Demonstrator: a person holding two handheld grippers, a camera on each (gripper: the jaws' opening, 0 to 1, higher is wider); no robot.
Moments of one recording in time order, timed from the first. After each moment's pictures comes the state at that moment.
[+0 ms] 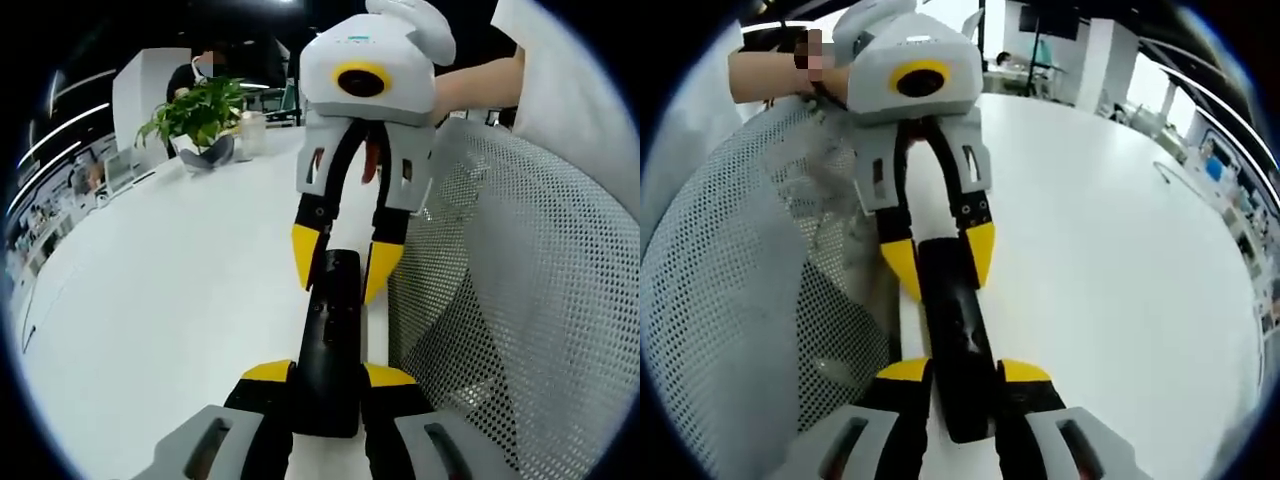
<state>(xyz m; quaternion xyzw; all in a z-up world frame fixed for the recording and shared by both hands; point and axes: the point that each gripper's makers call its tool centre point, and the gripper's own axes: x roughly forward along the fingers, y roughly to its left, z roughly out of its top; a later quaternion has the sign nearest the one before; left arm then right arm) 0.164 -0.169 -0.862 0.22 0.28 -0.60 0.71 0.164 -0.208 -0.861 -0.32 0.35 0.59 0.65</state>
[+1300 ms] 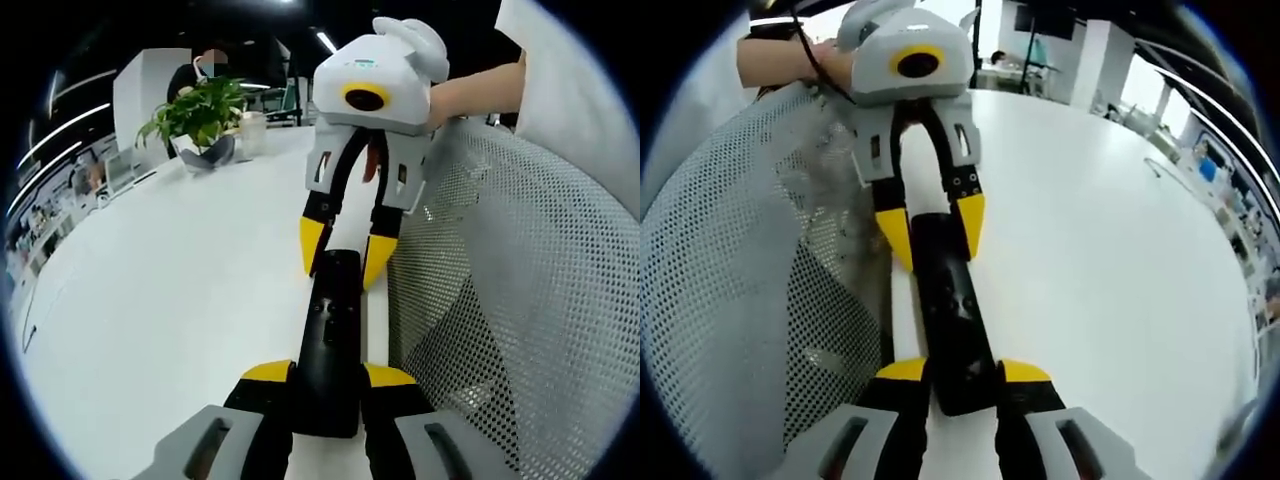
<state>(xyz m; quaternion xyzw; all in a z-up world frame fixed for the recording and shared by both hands) 0.163 -0.169 -0.862 0.22 0.28 -0.60 0.71 0.166 -0.225 -0.867 -0.33 0.34 0.58 0.66</state>
